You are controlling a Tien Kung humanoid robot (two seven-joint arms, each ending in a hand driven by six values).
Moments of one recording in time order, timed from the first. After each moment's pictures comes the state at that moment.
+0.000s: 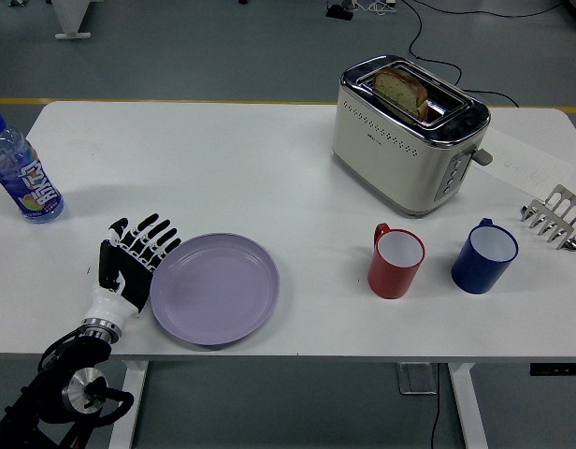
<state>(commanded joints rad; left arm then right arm) -0.13 0.00 -1.36 -1.07 0.65 -0.13 -0.21 -0.02 -0.05 0.45 0.28 0.55 -0.24 0.04</state>
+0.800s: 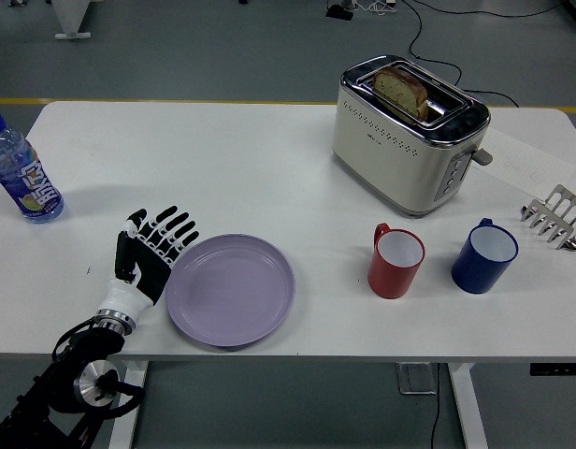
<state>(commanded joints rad) -0.17 0.00 -1.30 -1.08 0.64 -0.13 -0.21 -0.02 -0.05 0.43 0.28 0.57 -0.23 0.05</state>
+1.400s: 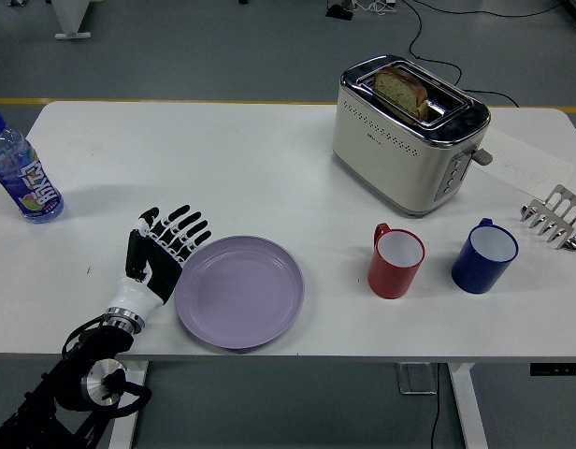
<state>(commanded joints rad) -0.18 0.00 -1.27 -1.09 0.62 -0.13 -0.21 -0.01 -0.05 0.44 0.28 0.56 -0.23 0.05</state>
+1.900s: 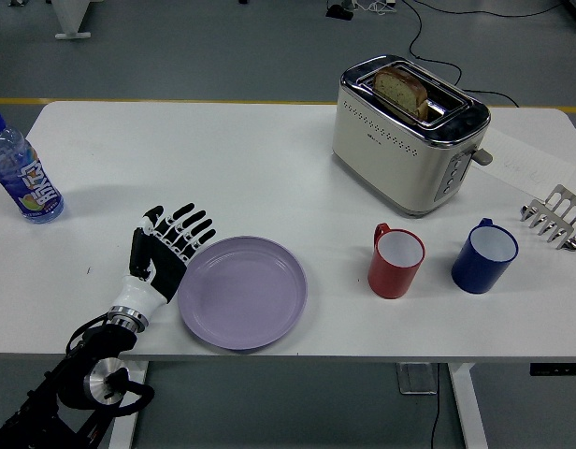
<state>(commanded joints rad) -0.18 0.00 -1.25 -1.10 0.61 -0.14 -0.21 -0.01 -0.05 0.44 0.28 0.56 -0.23 0.05</state>
